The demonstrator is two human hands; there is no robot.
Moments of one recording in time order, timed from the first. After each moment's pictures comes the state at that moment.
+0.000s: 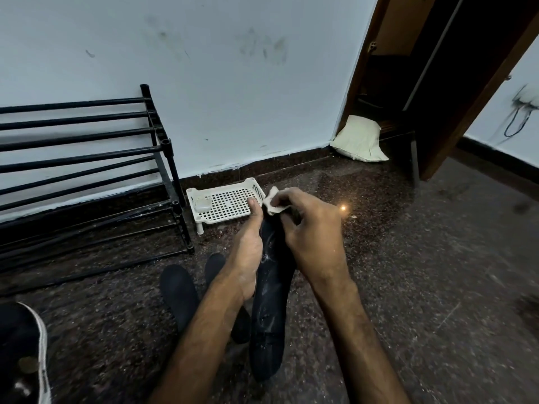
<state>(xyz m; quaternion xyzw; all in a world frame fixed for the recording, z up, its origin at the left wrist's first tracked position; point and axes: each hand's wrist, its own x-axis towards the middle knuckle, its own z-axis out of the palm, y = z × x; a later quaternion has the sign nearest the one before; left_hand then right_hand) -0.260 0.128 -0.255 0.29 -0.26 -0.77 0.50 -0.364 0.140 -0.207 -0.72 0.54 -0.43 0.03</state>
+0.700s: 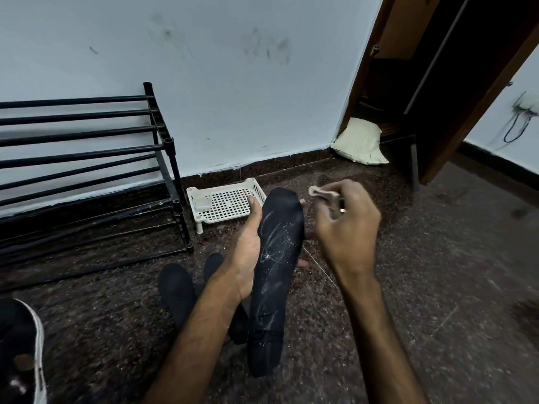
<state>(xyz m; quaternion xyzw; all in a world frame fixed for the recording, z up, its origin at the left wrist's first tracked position) -0.258 0.129 -0.247 0.26 -0.28 -0.80 0.47 -0.391 0.135 -0.202 -0.61 0.63 -0.49 0.01</state>
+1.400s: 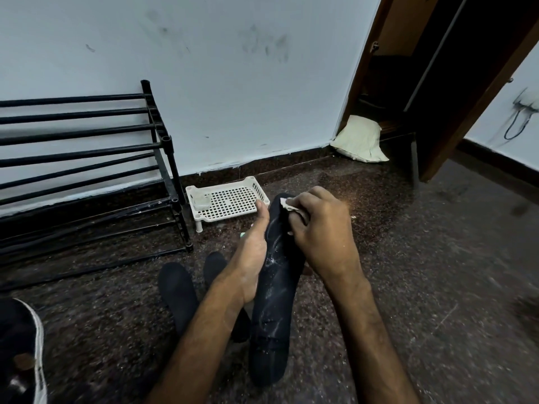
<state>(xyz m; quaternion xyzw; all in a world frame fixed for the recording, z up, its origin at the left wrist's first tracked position) -0.266 0.131 -0.250 0.28 -0.24 -0.81 0.46 -0.379 0.134 -0.204 -0.74 0.57 -0.36 0.00</state>
